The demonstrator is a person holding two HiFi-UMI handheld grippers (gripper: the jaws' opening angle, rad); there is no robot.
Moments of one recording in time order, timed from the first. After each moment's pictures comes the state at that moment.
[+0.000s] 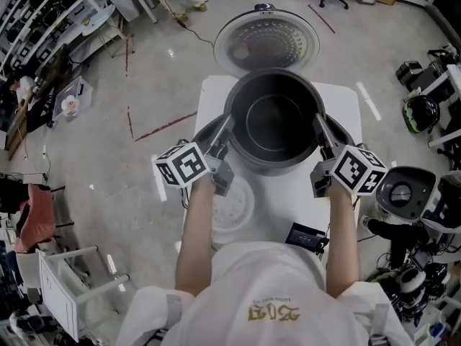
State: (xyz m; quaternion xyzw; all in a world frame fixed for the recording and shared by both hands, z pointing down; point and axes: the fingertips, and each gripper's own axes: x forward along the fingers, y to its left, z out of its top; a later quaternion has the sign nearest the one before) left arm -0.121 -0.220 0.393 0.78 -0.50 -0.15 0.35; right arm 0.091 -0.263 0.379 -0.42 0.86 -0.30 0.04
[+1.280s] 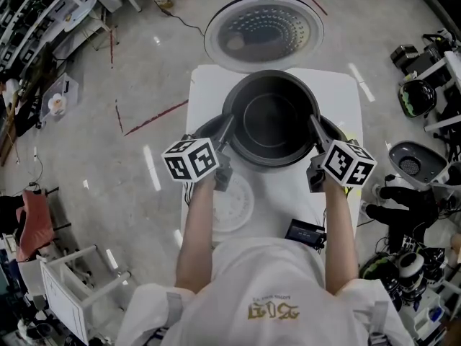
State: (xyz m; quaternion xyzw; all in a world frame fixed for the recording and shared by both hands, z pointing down) left arm -0.119 -0.247 0.472 0.77 -0.53 -0.03 0.36; right arm 0.090 -0.284 0.465 -0.46 0.83 -0.33 -0.04
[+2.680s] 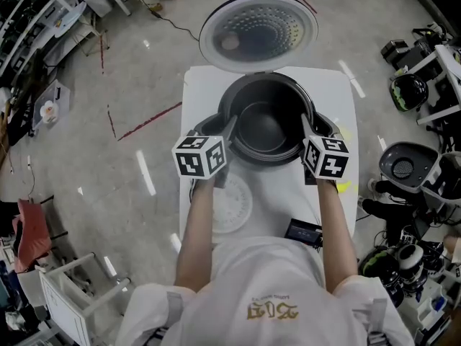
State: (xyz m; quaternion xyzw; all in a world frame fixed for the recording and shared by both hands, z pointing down) left arm -0.110 -0.257 0.490 0.79 -0.53 0.09 0.30; right arm 0.093 -0.294 0.495 -0.53 0.81 -0.19 -0.18
